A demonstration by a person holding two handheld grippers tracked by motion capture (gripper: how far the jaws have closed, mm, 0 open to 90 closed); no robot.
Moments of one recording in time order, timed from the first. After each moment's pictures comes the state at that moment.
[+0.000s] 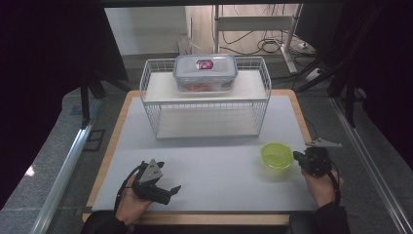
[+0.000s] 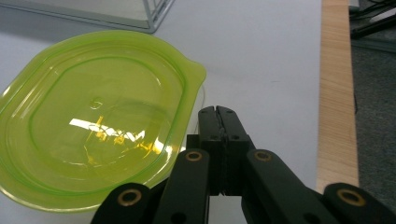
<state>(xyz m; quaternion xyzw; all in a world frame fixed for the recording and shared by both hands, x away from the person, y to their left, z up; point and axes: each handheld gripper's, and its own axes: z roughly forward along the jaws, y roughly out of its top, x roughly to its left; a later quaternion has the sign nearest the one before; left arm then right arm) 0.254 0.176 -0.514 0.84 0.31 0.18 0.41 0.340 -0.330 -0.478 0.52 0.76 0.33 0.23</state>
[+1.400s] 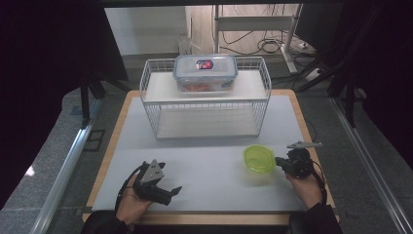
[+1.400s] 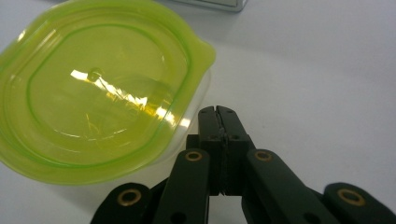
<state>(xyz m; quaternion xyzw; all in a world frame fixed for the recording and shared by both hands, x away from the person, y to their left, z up) 0.255 0.174 -0.516 0.84 0.30 0.18 0.41 0.340 -0.290 -0.490 0.48 0.80 0.34 0.14</state>
